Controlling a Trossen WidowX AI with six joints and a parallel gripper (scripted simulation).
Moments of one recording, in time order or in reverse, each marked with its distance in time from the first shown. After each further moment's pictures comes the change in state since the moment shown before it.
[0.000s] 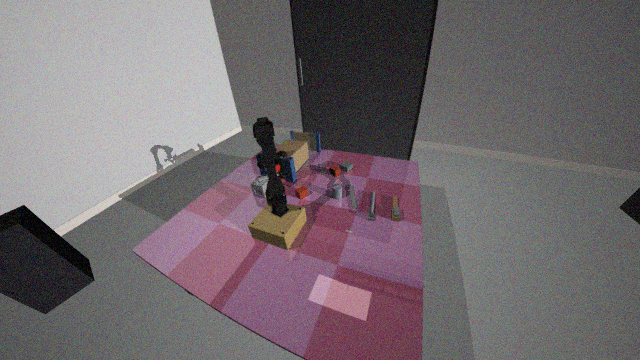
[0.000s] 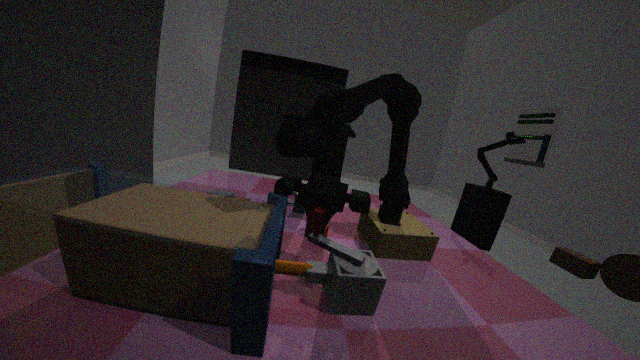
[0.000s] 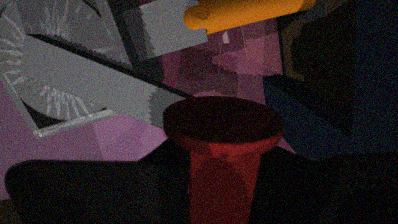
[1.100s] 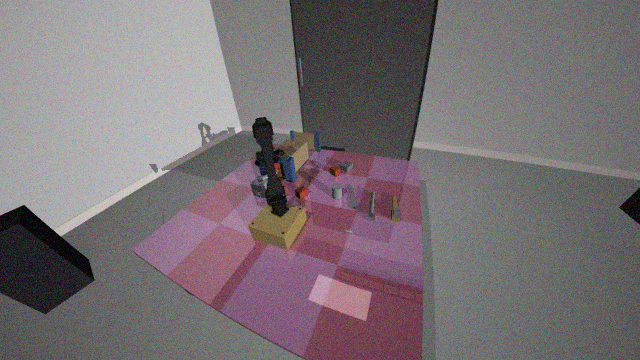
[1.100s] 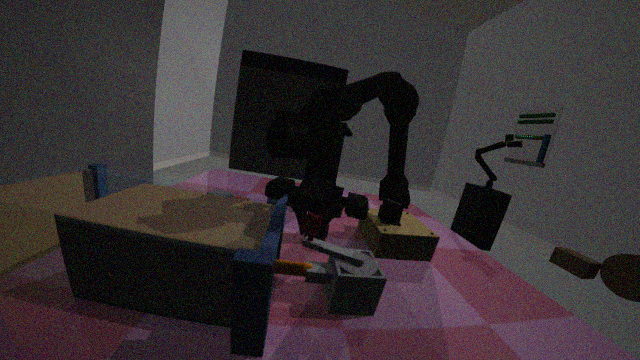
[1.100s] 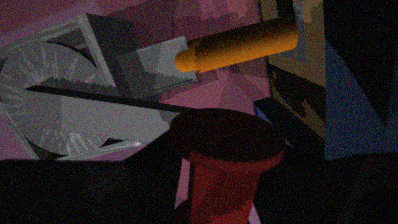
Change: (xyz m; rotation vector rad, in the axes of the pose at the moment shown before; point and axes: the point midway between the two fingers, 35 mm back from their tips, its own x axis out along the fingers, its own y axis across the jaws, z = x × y) arm -0.001 -0.005 0.029 0.000 0.002 -0.009
